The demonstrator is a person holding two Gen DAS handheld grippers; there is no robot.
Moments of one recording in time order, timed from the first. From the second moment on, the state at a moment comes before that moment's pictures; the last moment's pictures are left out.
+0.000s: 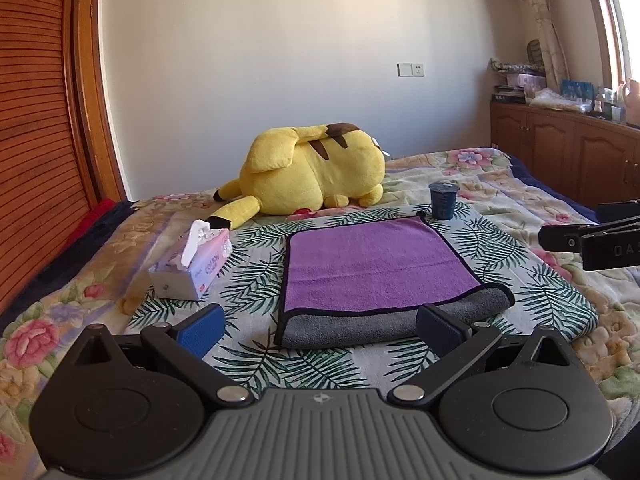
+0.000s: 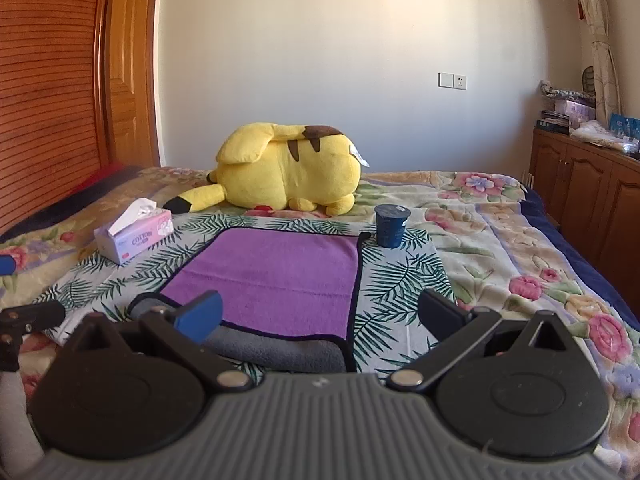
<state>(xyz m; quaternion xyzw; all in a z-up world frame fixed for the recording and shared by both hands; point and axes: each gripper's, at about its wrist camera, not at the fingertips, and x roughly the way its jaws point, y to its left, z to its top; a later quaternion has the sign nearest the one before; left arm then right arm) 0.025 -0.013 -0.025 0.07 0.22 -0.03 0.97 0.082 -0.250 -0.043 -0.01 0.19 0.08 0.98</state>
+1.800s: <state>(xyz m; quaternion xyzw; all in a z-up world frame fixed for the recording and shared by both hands) 0.174 0.034 -0.069 0.06 0.35 -0.08 0.93 0.188 -0.262 -0.099 -0.03 0.36 0.14 0.92</state>
